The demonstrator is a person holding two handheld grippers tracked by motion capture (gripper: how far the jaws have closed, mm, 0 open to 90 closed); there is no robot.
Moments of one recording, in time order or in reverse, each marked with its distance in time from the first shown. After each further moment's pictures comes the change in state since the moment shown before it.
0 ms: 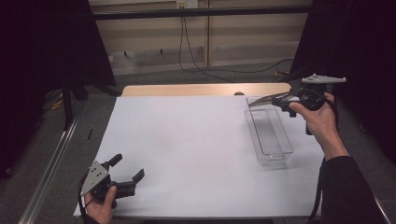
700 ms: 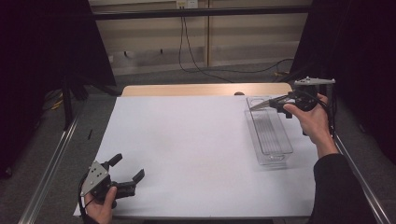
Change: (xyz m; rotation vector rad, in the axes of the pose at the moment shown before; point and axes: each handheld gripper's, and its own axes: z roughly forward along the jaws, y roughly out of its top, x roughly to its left) left arm 0.000 0.001 0.000 -0.003 -0.005 0.016; right arm -0.004 -0.010 0.021 0.071 -0.073 -0.003
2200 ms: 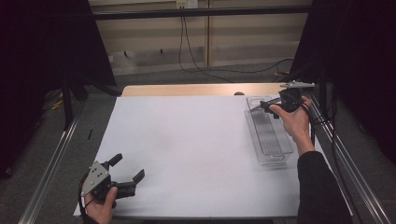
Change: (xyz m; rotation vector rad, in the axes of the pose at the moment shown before) left arm -0.001 0.001 0.000 0.006 0.000 0.010; right arm 0.012 -0.011 0.045 0.040 -0.118 0.046
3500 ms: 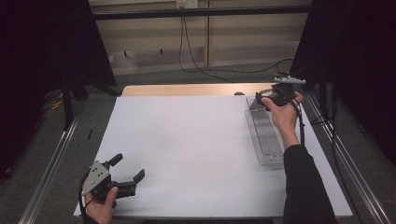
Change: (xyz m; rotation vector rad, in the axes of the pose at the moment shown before) left arm 0.001 0.000 0.002 0.011 0.000 -0.004; right arm 0.012 0.014 0.024 -0.076 -0.116 0.063
